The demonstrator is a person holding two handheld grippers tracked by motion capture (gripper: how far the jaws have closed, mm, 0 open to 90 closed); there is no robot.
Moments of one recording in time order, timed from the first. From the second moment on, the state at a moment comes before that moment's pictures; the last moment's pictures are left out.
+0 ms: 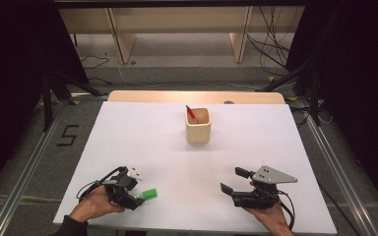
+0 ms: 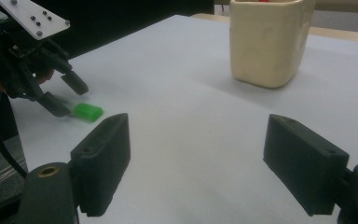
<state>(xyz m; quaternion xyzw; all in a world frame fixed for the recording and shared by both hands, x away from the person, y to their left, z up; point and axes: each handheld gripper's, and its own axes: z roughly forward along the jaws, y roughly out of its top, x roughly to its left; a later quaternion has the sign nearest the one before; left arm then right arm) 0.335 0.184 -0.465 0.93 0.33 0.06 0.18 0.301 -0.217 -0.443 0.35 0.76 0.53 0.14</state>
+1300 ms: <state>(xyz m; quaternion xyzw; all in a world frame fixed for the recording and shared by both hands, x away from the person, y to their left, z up) 0.337 0.176 -0.463 0.95 0.25 0.04 0.17 0.301 -0.217 -0.444 0.35 0.76 0.53 0.14</state>
